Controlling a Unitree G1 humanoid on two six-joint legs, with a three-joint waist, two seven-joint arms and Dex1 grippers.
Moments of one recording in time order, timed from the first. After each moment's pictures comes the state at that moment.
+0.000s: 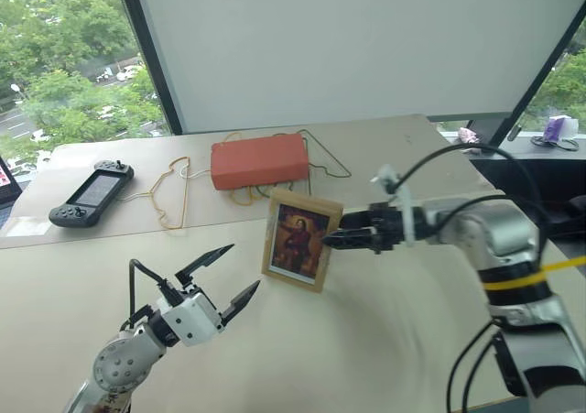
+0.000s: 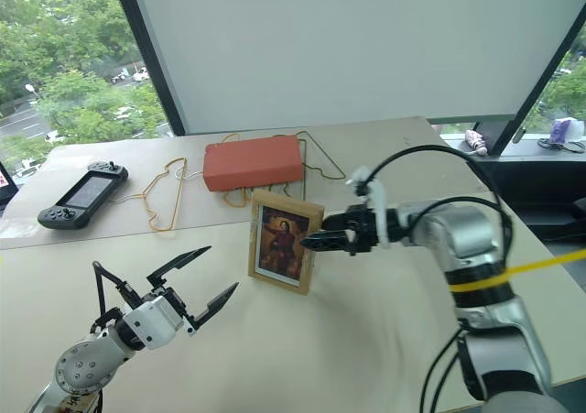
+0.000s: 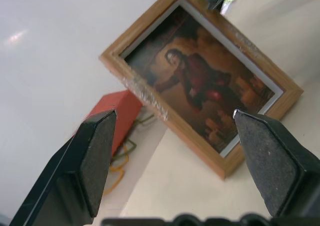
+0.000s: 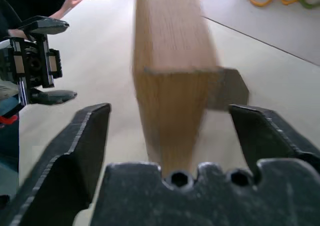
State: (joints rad) left arm 0.17 0.62 -0.01 -0.34 -0.03 -0.43 -0.44; right arm -0.76 -0.71 0.02 0.03 0.62 1.09 1.05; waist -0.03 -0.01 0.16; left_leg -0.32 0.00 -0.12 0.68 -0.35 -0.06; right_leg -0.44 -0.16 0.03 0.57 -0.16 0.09
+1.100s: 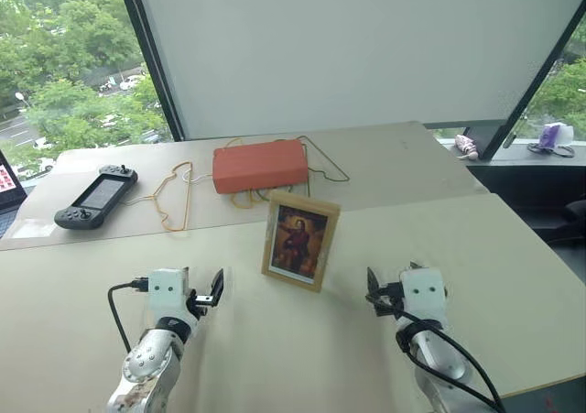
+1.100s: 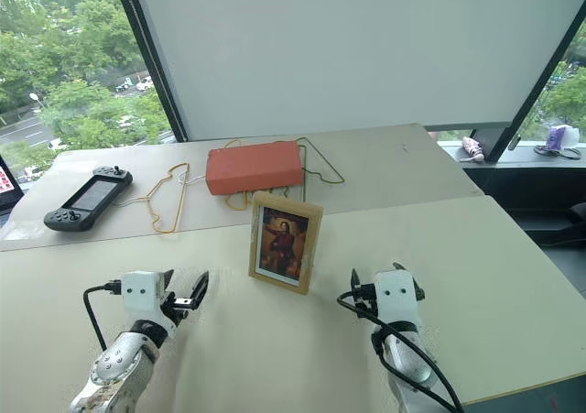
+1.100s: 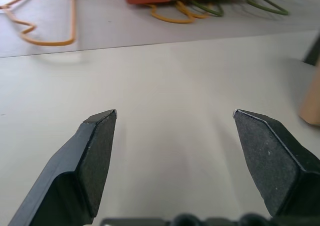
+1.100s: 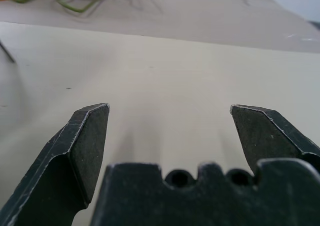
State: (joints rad) left arm 0.15 0.23 0.11 -0.40 -0.27 0.32 -0.10; right arm 0.16 -0.18 0.09 -0.54 -0.08 0.40 -0.05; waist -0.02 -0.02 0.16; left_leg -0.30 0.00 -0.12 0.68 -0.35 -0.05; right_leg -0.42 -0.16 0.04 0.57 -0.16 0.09
